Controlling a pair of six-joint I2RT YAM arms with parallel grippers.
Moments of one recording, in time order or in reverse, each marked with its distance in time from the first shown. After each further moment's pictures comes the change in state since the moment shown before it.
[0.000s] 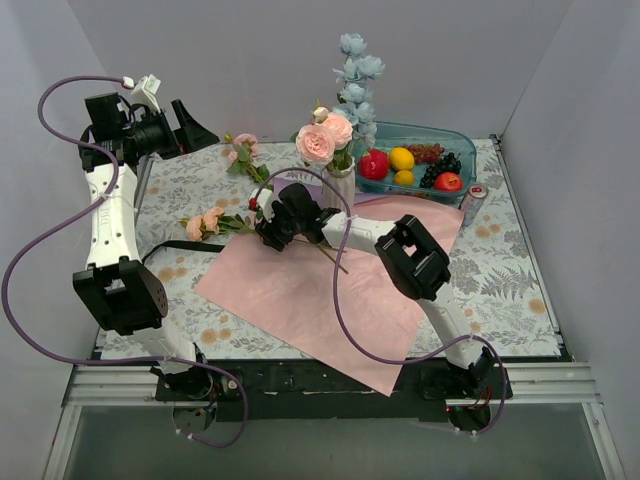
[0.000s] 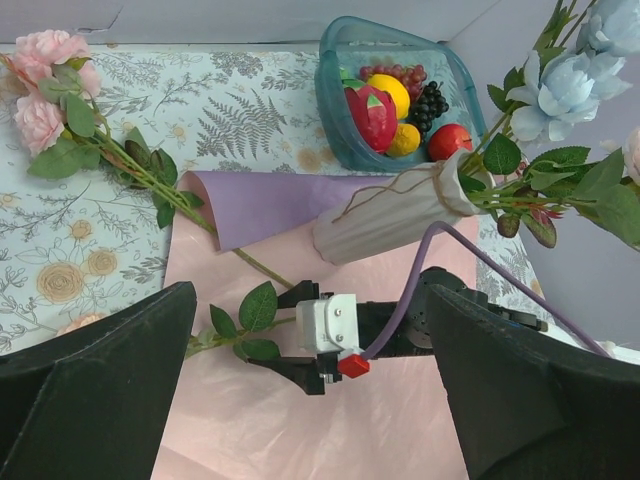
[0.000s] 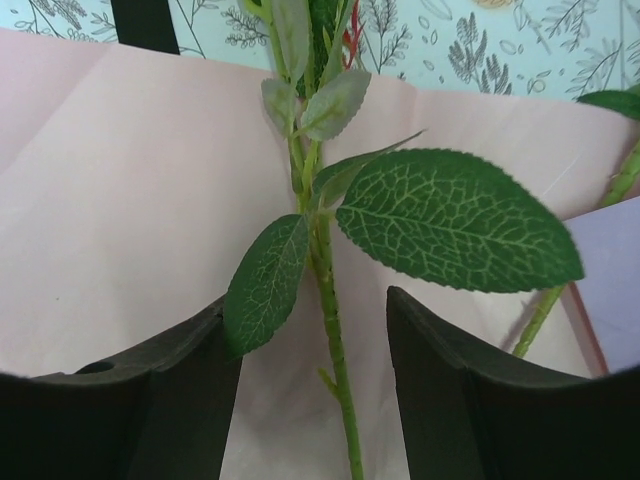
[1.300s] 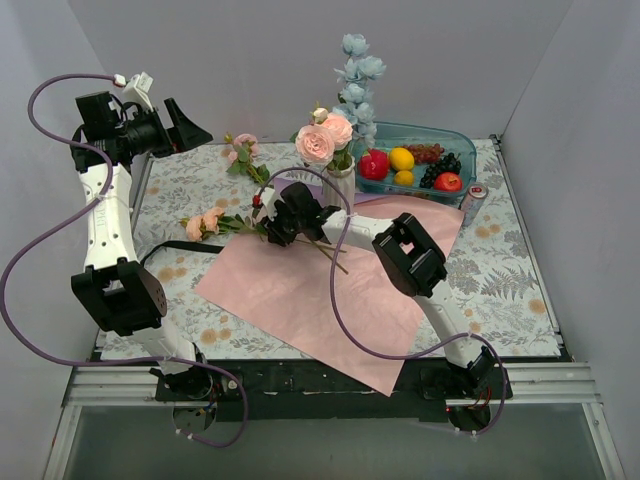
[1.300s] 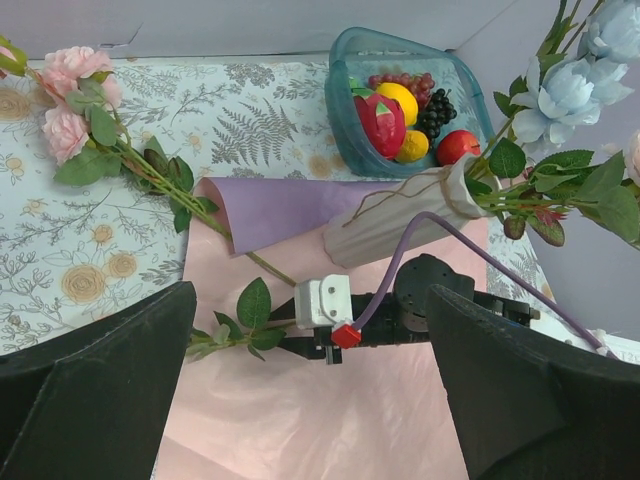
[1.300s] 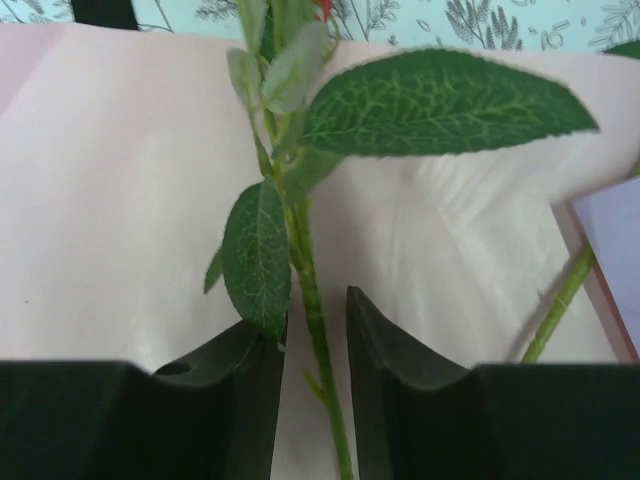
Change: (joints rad) left arm 0.029 0.000 0.029 -0.020 0.010 0.026; right arm -0.019 0.054 0.047 -0.056 -0.014 0.049
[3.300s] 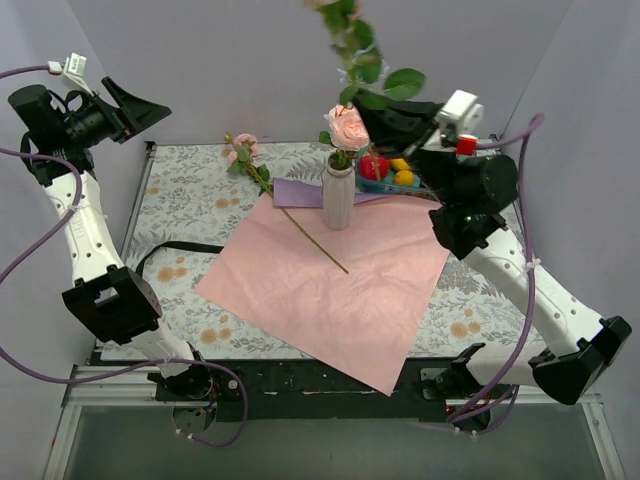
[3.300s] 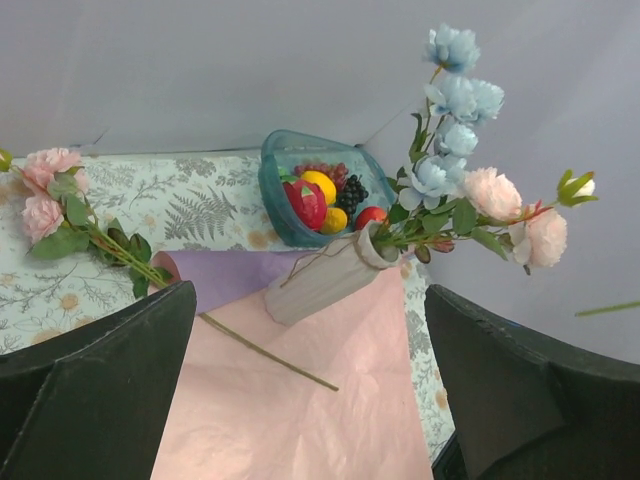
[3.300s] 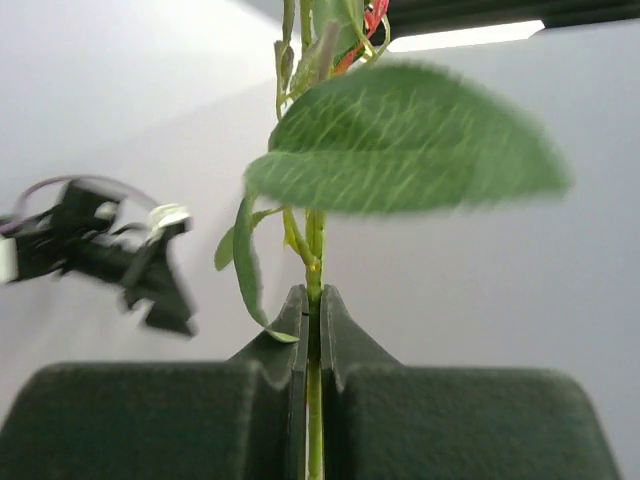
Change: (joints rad) left arm 0.233 -0.035 0.027 0.330 0.285 -0.375; right arm -0.069 -1.030 -0.235 0.547 -0.032 0.153
